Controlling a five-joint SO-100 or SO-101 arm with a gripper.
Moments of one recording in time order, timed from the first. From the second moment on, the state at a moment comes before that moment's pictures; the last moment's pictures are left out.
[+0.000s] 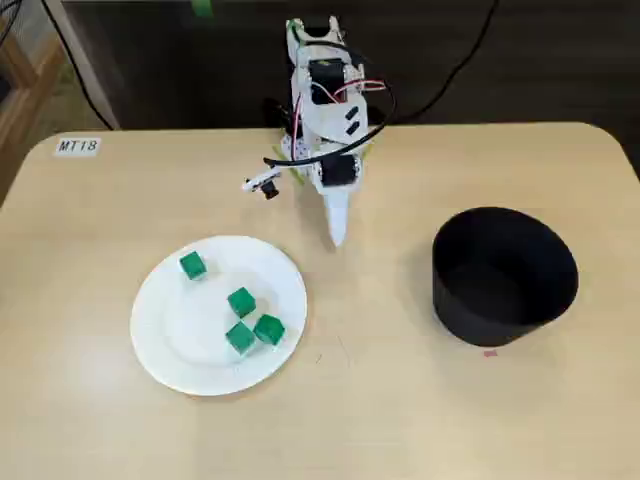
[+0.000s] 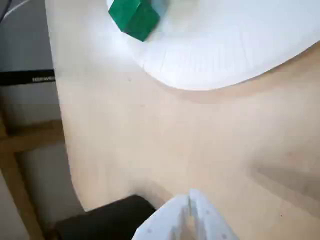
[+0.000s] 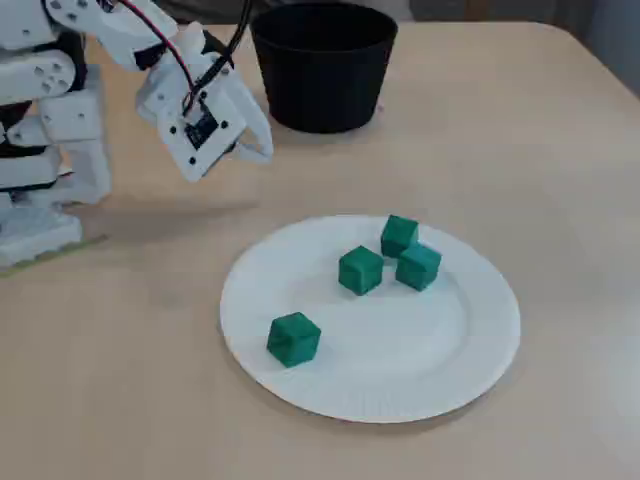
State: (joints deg) arm -5.0 186.0 172.3 57.2 -8.3
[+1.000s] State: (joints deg) arm -0.2 154.6 134.8 62.4 -10.2
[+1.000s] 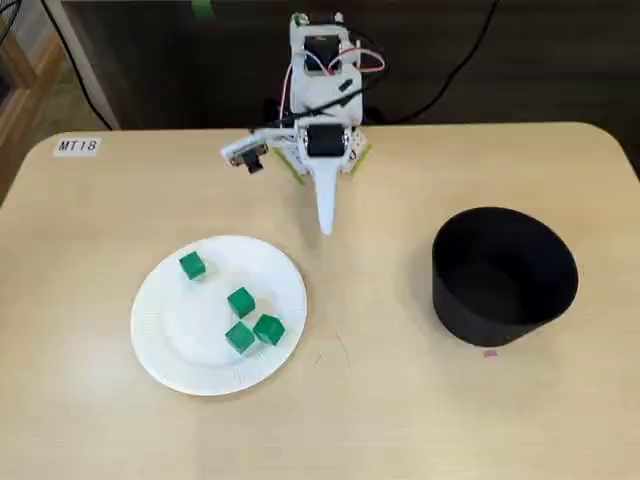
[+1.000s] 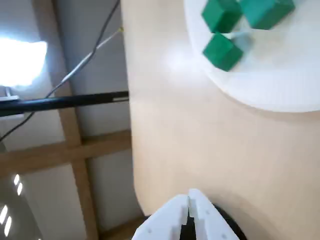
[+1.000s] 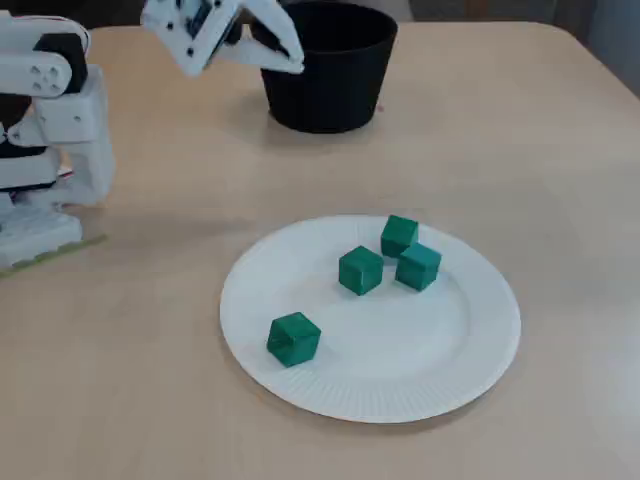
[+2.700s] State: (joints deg) arm 39.5 75.2 85.2 83.1 -0.9
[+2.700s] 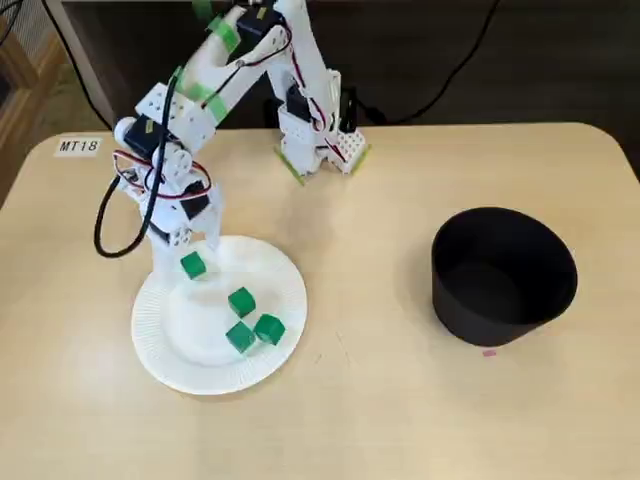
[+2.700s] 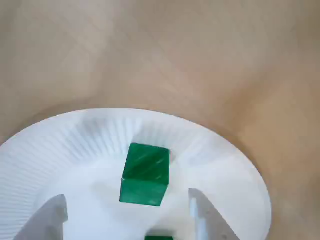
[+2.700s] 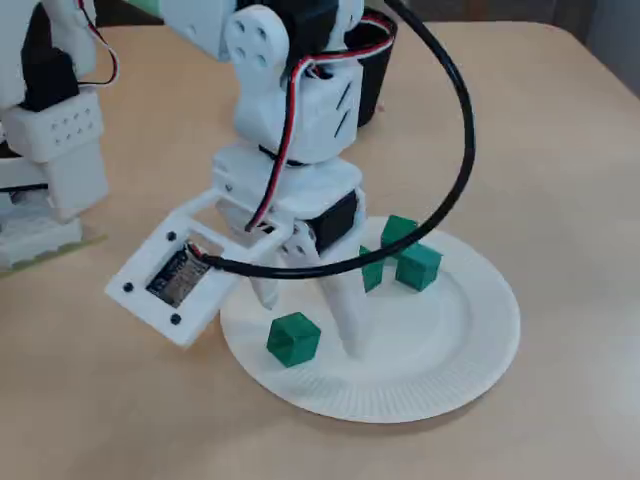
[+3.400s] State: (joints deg) arm 39.6 70.1 83.3 80.2 0.4
